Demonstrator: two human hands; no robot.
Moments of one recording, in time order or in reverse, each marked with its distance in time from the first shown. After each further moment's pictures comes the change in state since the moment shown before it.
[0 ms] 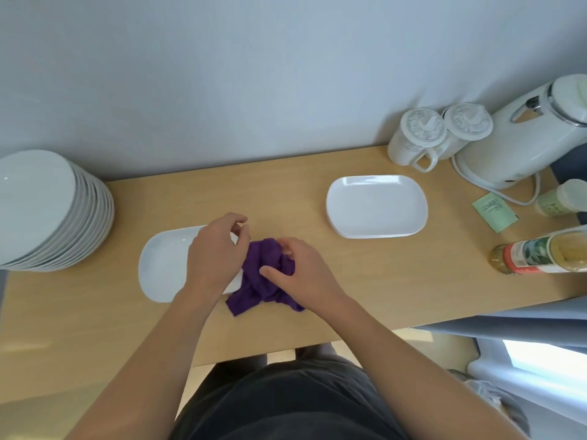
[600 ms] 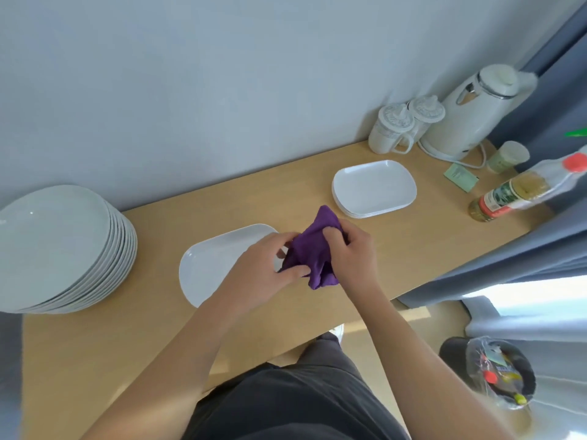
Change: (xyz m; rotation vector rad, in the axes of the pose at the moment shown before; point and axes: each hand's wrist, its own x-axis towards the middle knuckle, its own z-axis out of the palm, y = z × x) left_hand -0.027 -0.037 -0.047 -0.213 -0.555 0.430; right_hand -0.047 -0.076 0.030 0.427 0.708 0.190
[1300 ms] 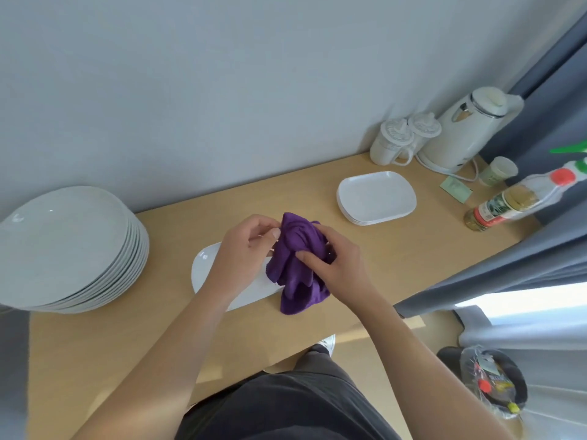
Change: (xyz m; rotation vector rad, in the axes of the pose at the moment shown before) left_hand -0.008 -0.007 -0.042 -0.516 0.265 -0.072; right_hand -0.012 0.003 0.020 -0.152 -0.229 -0.247
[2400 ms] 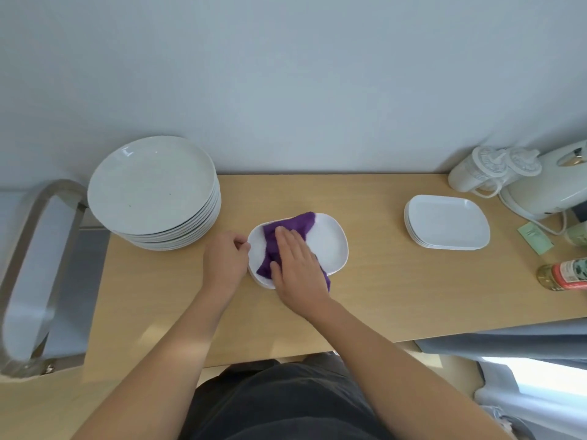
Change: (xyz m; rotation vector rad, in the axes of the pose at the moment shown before) left_hand -0.036 -0.089 -0.091 0.446 0.518 -0.298; right_hand 0.004 0.018 0.163 -0.689 -0.401 -0.234
